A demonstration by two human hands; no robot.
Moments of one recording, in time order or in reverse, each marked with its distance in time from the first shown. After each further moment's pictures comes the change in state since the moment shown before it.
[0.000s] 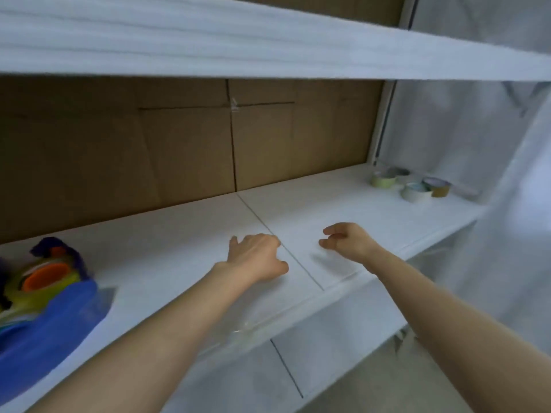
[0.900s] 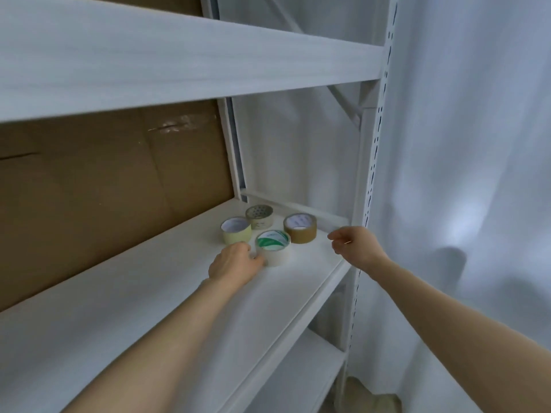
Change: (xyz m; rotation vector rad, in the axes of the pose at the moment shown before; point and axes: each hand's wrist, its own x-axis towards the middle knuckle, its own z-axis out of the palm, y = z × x) left_hand 0.396 0.361 0.071 -0.186 0.070 0.044; right_hand 0.219 0.297 -0.345 0.031 0.448 0.131
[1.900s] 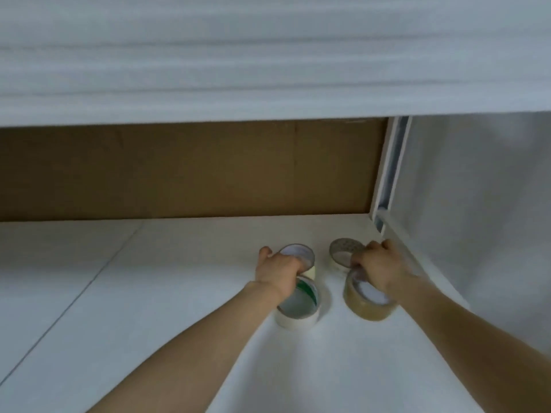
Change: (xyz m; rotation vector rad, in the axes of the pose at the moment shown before) left_hand 0.076 -0.005 0.010 0.373 0.084 -0.353; right_hand 0.220 -0.059 0.116 -0.936 -0.454 -1.027
